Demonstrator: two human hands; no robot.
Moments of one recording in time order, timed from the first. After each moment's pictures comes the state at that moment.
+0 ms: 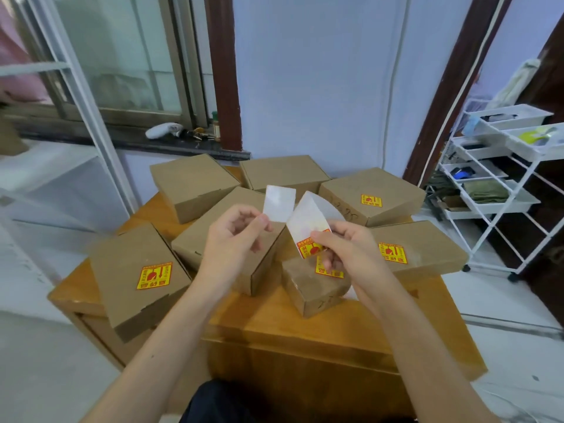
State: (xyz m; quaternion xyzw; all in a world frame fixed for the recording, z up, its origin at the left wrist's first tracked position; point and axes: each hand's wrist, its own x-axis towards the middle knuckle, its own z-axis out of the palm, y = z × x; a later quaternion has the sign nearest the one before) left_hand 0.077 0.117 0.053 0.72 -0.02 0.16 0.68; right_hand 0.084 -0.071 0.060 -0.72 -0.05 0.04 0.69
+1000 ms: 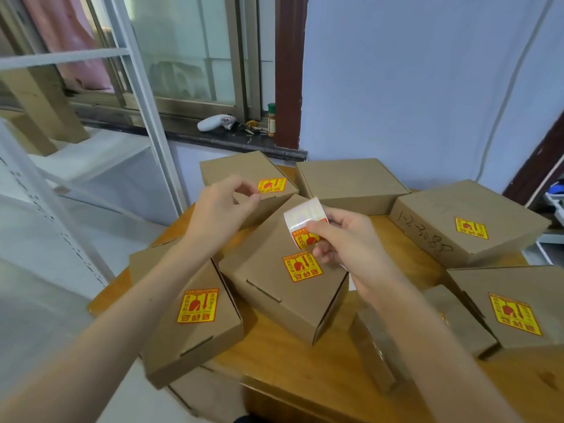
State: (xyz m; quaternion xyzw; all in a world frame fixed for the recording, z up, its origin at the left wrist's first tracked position) left_hand 0.187 0.243 0.053 0.90 0.01 0.27 0.34; right_hand 0.181 0.039 0.053 -0.72 -0.09 0.10 0.68
